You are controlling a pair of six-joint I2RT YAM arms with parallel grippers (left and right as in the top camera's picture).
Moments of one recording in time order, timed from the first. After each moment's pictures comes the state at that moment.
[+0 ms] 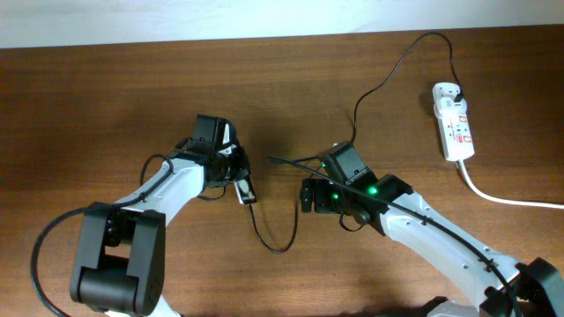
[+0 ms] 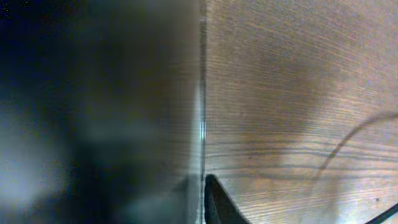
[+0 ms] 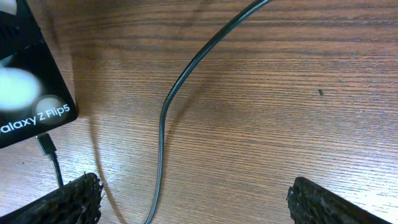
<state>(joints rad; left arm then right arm) -0.25 1.81 1.01 -0.34 0.26 -0.49 0.55 1.46 0.88 -0.55 -0.06 0.60</state>
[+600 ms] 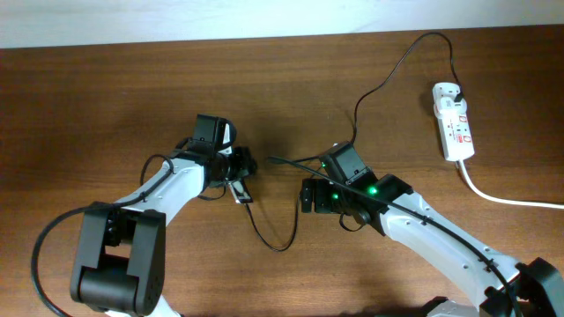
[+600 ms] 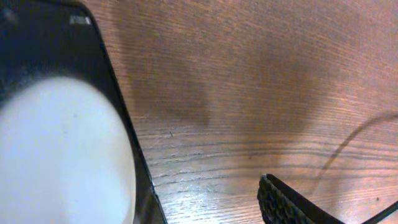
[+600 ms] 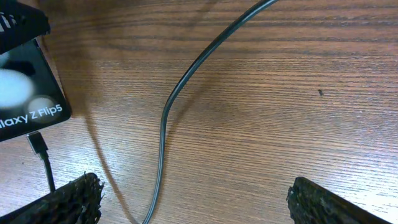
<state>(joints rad) -0.25 1.81 1.01 -0.34 0.26 -0.49 0.55 1.46 0.88 -0.55 -0.06 0.60</state>
